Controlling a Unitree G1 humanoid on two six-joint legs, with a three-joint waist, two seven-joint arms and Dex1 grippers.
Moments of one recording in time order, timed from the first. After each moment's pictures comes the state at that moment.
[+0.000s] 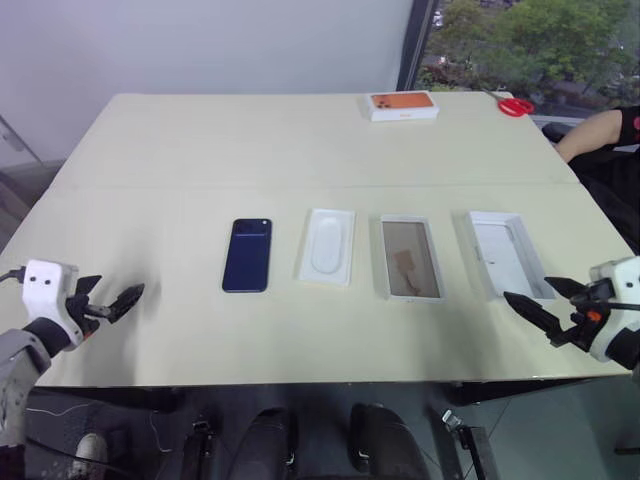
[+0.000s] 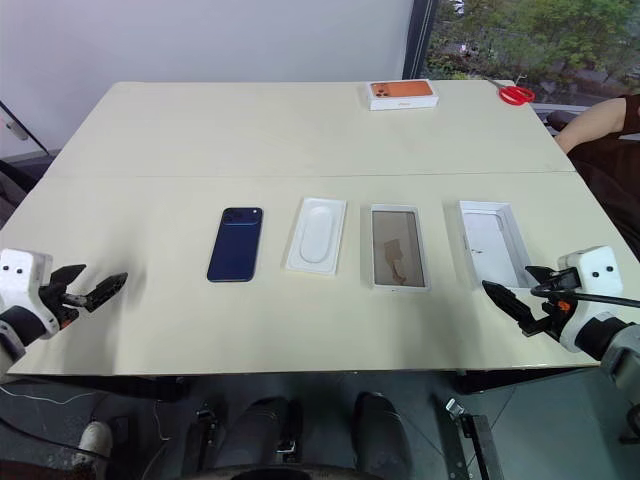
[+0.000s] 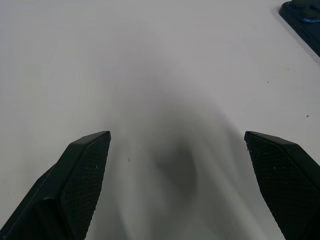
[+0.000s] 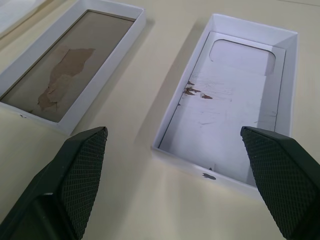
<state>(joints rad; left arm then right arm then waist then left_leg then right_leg) 0.10 0.72 0.54 -0.02 -0.45 0.48 -0.67 0.24 -0.77 -0.63 -0.38 0.60 0.71 0.68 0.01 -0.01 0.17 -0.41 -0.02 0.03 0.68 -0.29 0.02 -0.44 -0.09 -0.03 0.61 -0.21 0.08</state>
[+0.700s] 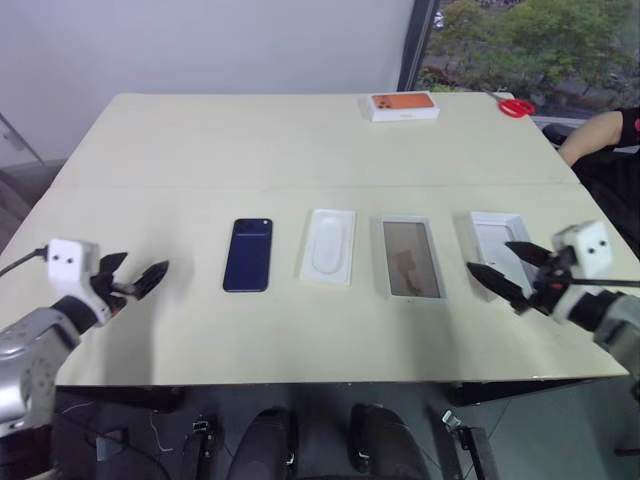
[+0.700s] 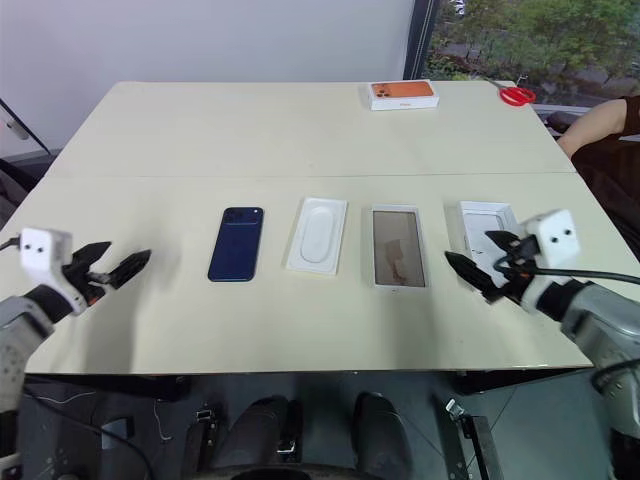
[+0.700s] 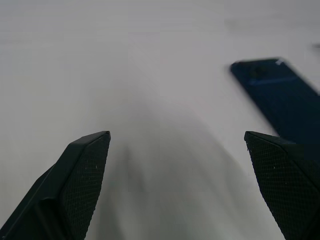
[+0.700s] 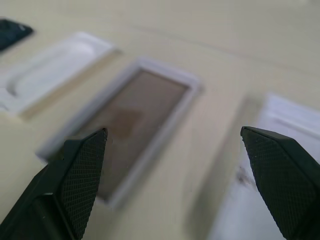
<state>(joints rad) -0.07 0.61 0.43 -0.15 -0.51 0.56 -0.58 -0.03 -0.74 -0.41 -0.44 0.61 0.75 0.60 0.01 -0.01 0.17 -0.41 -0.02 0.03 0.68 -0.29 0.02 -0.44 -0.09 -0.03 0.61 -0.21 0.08</state>
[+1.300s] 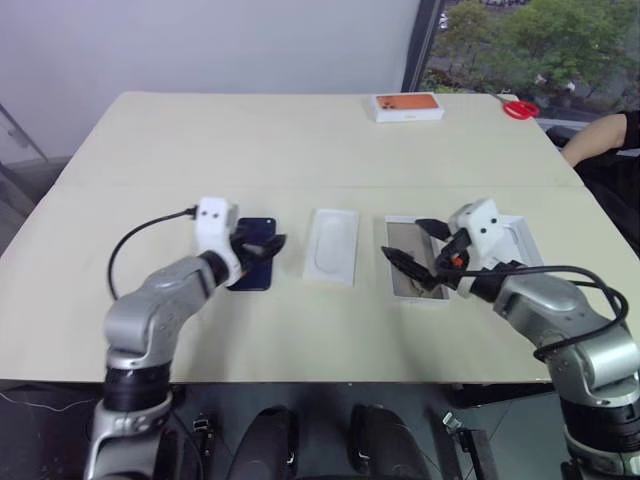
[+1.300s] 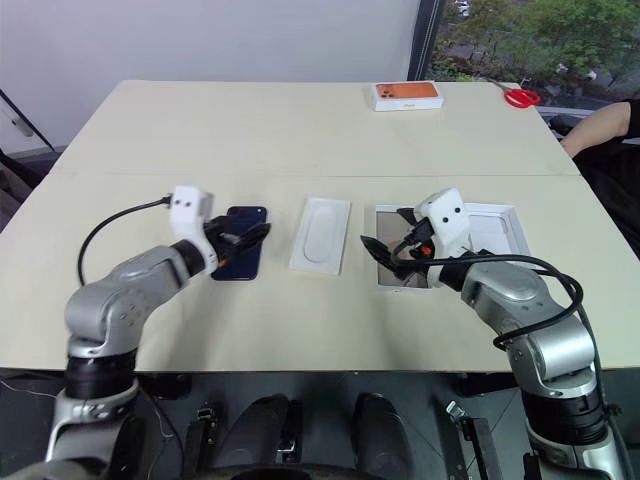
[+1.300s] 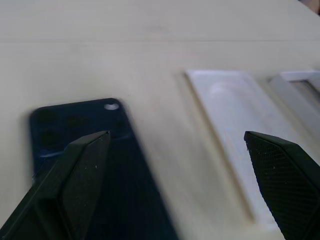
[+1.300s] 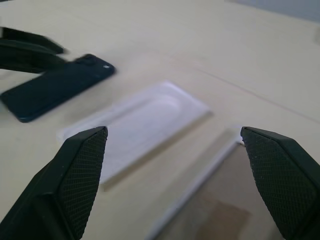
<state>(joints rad) -0.51 0.30 0.10 -0.28 -0.55 1.14 -0.20 -0.22 -0.61 -0.09 -0.55 0.53 0.76 0.47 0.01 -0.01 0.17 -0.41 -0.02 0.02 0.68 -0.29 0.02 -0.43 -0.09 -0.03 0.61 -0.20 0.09</state>
